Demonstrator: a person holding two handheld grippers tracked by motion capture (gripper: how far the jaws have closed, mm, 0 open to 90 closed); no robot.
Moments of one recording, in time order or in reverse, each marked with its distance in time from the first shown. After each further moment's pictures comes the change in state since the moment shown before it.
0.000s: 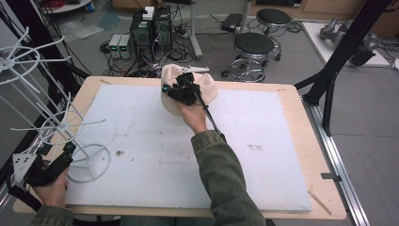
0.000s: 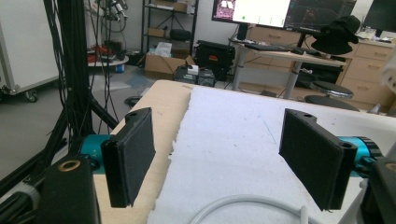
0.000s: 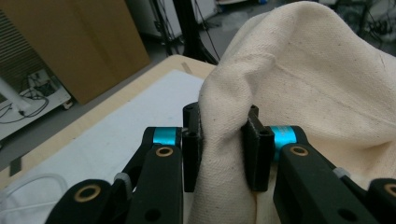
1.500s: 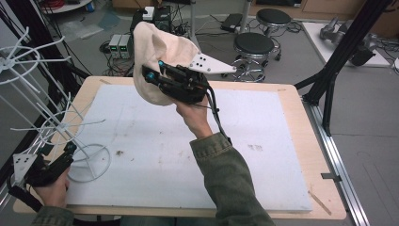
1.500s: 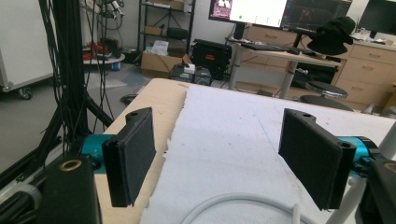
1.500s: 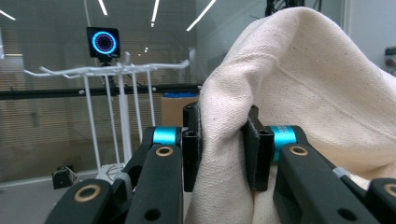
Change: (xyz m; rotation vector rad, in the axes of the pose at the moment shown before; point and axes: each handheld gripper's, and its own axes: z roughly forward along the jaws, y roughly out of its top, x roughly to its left) left arm -0.001 0.000 -0.001 0.009 -0.013 -0.008; right arm 0.075 0.046 -0.113 -0.524 0.481 -0.234
